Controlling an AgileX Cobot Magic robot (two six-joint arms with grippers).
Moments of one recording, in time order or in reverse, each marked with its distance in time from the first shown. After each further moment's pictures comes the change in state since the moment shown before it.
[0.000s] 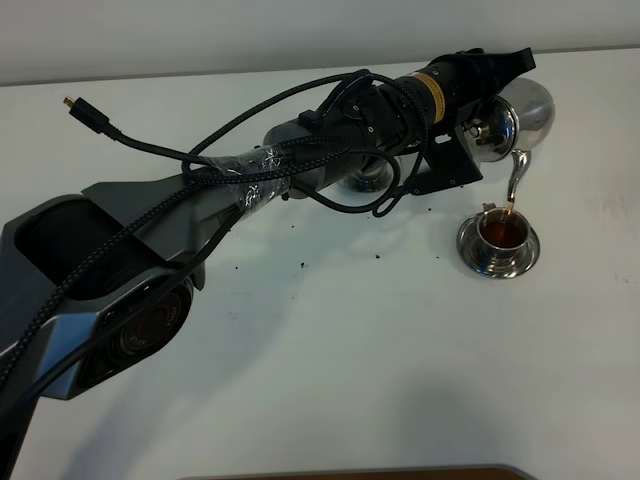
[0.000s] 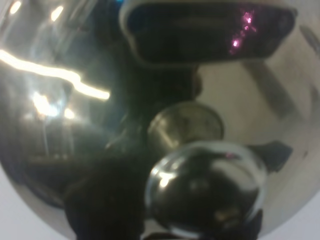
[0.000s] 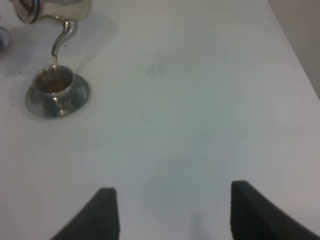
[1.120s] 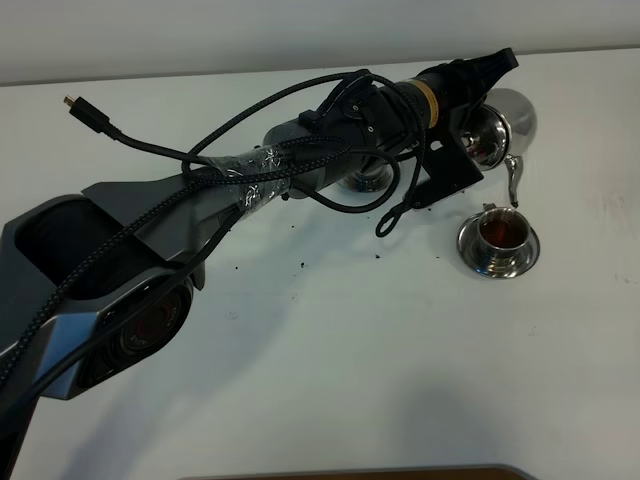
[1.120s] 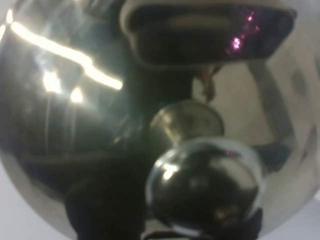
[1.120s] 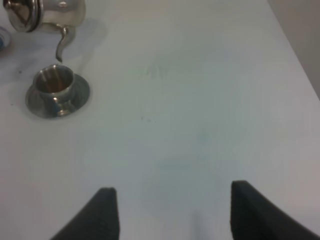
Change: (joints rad) left arm 0.000 0.000 0.000 -0.006 0.136 -0.188; right arm 0.000 0.000 0.000 0.000 0.000 0.000
